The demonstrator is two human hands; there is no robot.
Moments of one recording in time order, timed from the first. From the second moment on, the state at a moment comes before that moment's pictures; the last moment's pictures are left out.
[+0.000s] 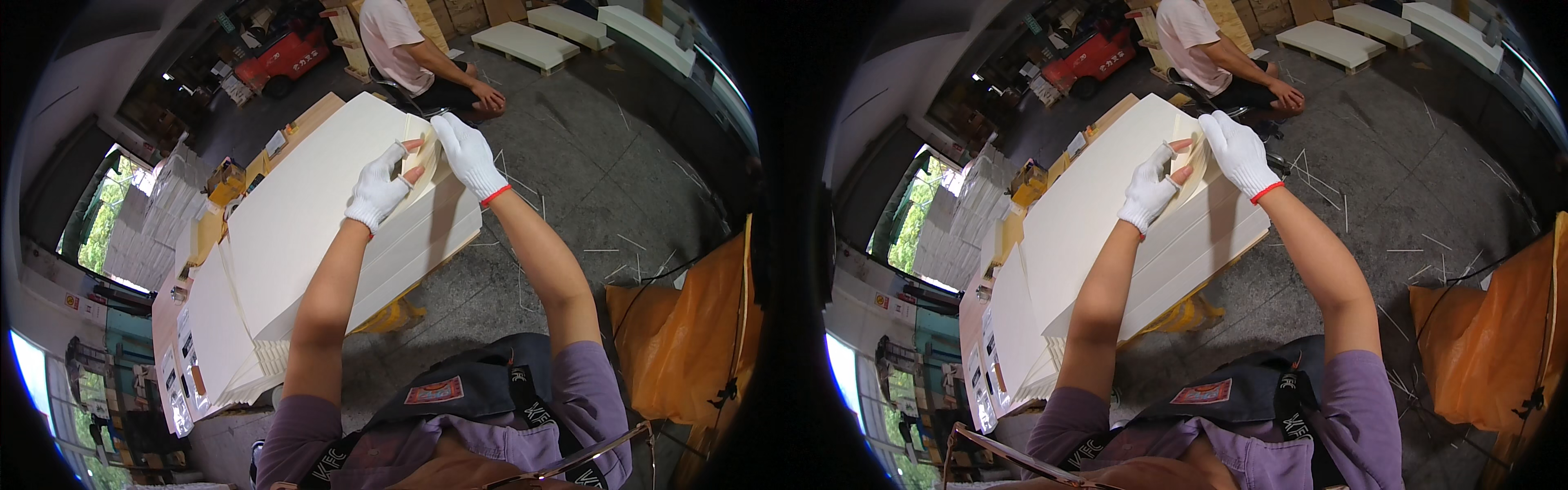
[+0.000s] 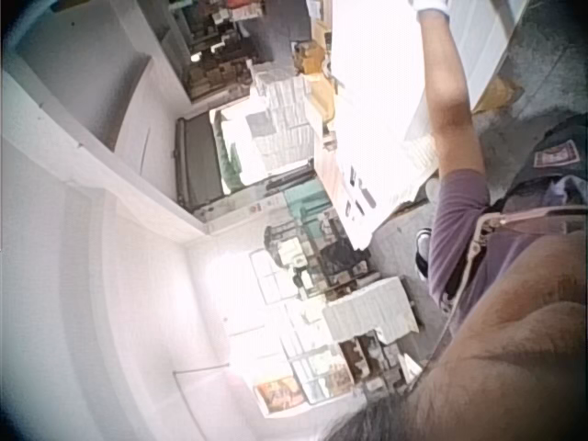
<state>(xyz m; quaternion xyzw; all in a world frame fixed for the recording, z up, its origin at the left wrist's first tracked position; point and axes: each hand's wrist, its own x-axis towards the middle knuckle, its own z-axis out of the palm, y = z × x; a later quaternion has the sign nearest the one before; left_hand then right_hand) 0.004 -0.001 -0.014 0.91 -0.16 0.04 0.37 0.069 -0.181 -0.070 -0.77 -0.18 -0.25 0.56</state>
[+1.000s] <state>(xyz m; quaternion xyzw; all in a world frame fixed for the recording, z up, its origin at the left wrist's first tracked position) 0.007 0.000 -0.027 0.92 -0.17 0.13 0.32 0.061 -0.180 -0.061 -0.78 -0.17 -0.21 0.56</state>
